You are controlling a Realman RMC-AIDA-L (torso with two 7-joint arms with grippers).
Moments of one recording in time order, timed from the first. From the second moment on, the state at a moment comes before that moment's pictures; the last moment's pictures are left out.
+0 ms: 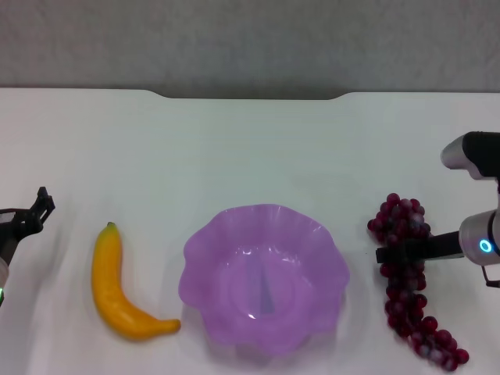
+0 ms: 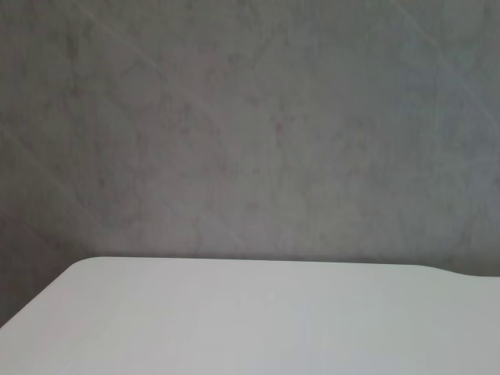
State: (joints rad) left arm -0.48 -2.05 -0.89 -0.22 1.97 0.76 0.03; right arm 0.64 2.00 1.70 0.67 -2.34 0.79 -0.39
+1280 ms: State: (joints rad) left arm -0.48 -2.05 -0.89 -0.22 1.97 0.77 0.03; right arm 0.62 2.00 1.53 0.66 -2.31 0.59 -0.40
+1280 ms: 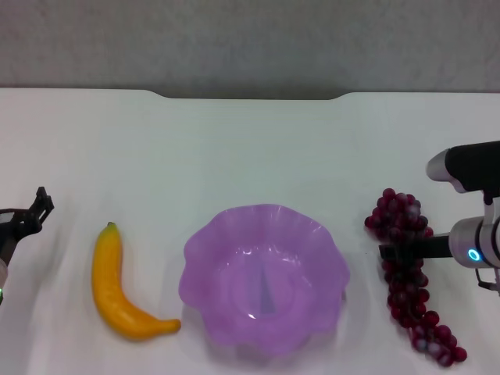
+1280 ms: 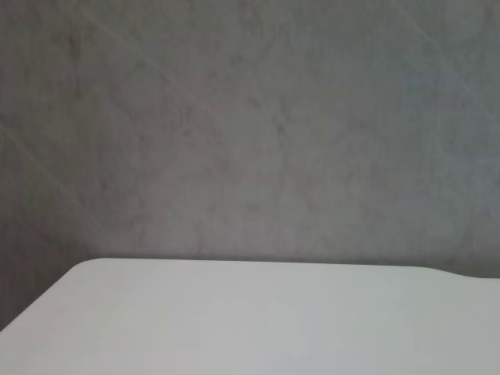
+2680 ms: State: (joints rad) left arm -0.46 -2.05 -0.89 -0.22 1.97 0.77 0.03; right arm 0.51 2.00 1.25 0.71 -2.07 0.24 -0.60
